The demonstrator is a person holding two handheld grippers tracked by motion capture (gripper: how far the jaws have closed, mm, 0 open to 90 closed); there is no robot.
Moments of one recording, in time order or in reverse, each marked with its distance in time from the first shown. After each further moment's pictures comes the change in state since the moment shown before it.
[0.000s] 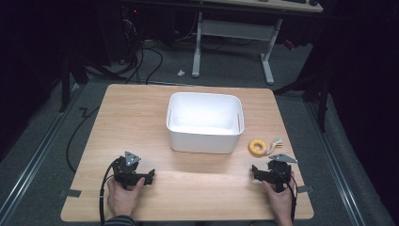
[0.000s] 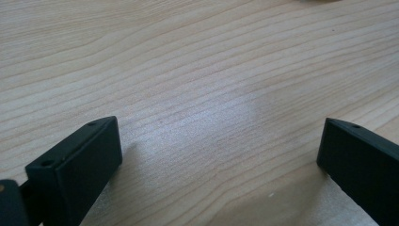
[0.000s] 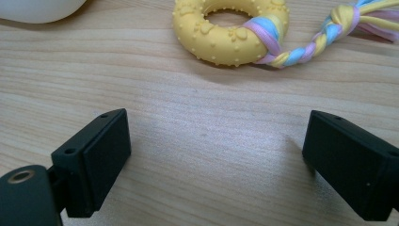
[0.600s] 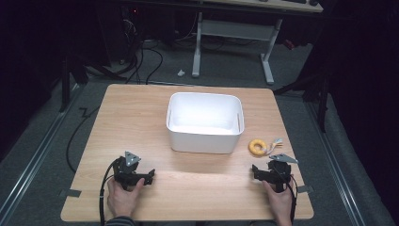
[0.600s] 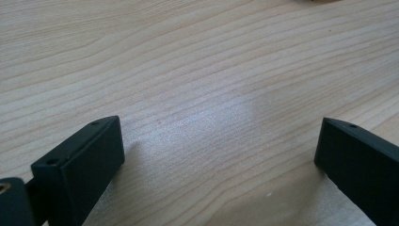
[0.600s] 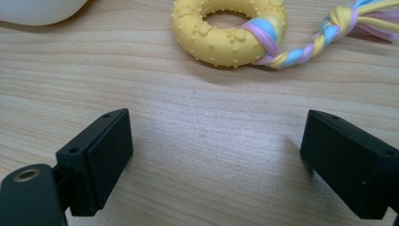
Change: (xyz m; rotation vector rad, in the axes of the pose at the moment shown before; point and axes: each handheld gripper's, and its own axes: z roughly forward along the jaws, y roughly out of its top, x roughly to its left) left arm 0.000 0.000 0.000 -0.007 -0.003 0.003; right arm 0.000 0.000 0.000 -0.004 -0.003 0.005
